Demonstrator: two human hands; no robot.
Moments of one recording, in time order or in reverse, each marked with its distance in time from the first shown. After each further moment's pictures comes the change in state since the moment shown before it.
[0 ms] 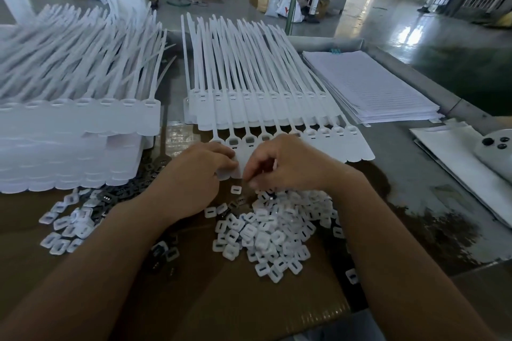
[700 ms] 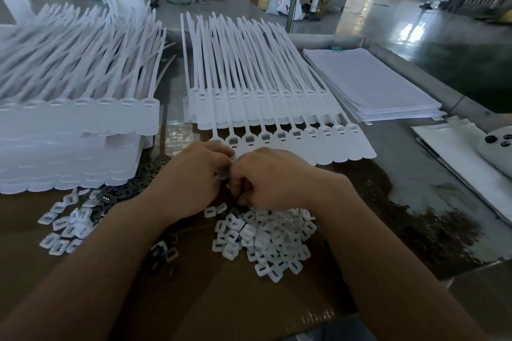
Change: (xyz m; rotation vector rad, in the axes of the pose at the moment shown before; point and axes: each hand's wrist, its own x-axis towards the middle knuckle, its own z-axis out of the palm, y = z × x) left_hand 0.000 0.003 -0.001 -0.062 -0.034 0.062; right_hand 0.005 -0.024 0.020 -0.503 -0.152 -0.003
